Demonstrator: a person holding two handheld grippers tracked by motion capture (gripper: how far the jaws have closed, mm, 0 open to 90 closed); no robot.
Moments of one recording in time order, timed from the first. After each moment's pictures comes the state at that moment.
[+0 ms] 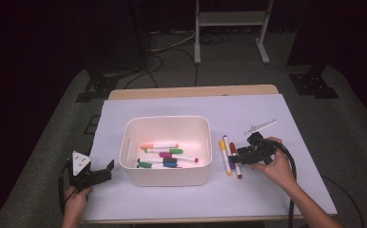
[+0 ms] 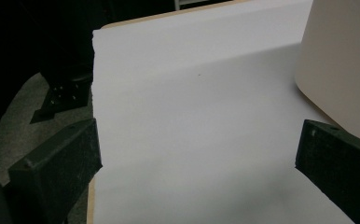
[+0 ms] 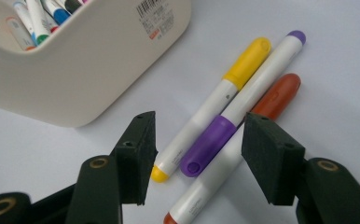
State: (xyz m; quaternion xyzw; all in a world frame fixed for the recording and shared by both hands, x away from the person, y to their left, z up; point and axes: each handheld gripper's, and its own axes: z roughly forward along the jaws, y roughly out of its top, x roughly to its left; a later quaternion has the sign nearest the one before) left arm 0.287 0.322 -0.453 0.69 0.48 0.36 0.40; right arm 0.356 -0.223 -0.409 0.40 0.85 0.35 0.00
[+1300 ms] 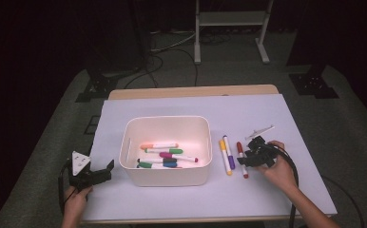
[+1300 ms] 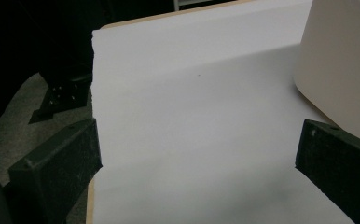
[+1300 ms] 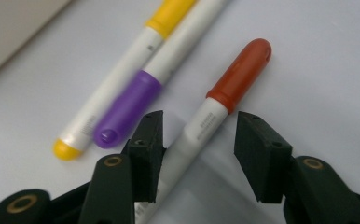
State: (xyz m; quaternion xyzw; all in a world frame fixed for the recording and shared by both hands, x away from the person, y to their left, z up) left arm 0.287 0.323 -0.453 0.69 0.48 0.36 0.40; right arm 0.358 -0.233 -0.433 0.43 0.86 0.27 0.09
